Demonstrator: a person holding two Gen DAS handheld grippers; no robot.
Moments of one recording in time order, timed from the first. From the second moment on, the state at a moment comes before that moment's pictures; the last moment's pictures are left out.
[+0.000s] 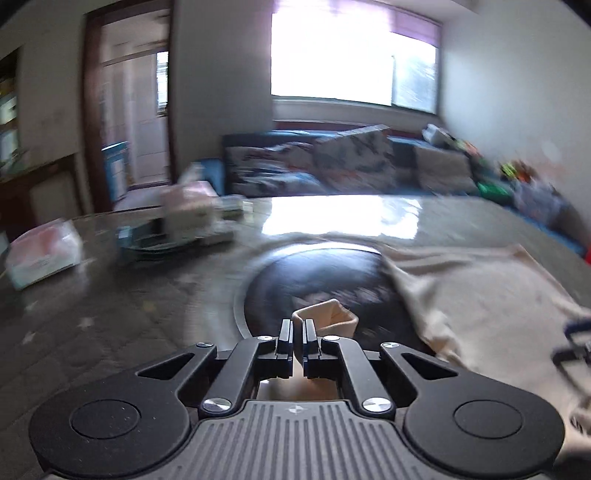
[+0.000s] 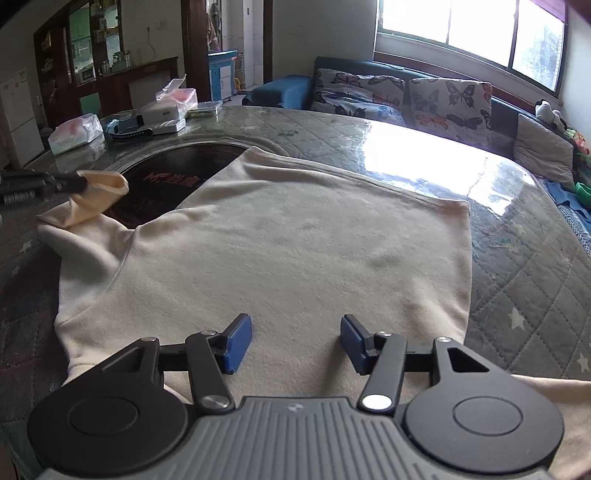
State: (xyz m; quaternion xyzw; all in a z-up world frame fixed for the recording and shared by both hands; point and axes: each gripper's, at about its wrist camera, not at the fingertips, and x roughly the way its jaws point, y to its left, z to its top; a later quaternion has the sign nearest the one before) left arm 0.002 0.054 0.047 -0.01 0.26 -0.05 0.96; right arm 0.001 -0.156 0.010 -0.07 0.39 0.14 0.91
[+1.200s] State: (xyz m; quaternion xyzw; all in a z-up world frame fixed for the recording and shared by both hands) left arm 0.018 0.082 0.019 0.01 0.33 0.05 0.94; right arm -0.013 -0.023 0.017 -0.15 0.33 0.36 0.86
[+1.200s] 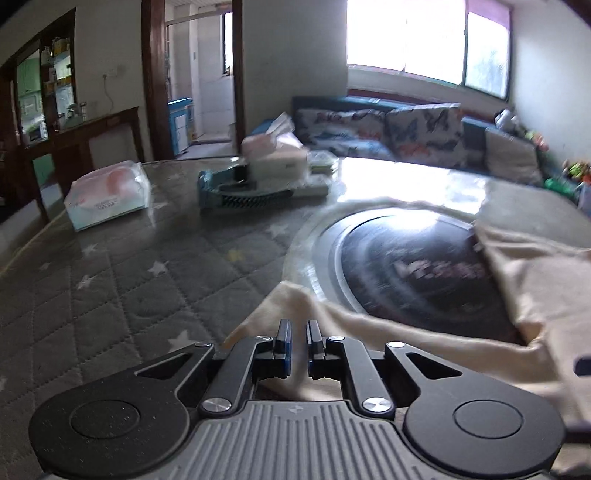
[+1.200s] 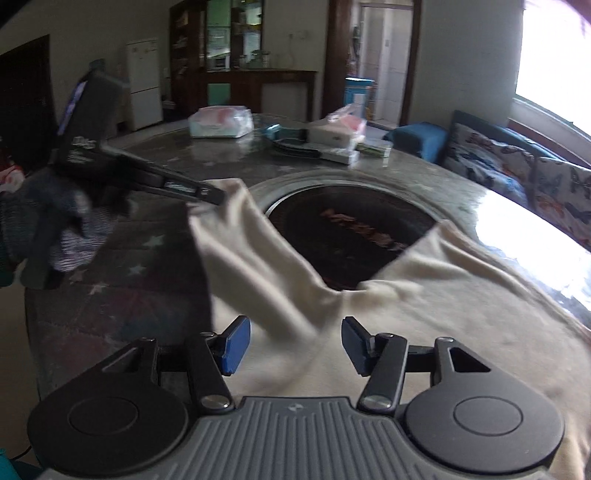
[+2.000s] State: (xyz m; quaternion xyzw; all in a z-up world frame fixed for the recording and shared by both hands) left arm 0.032 0.091 0.017 0.05 0.33 0.08 0.94; right arm -0.027 0.026 0.003 -0.17 0.33 0.43 0.82
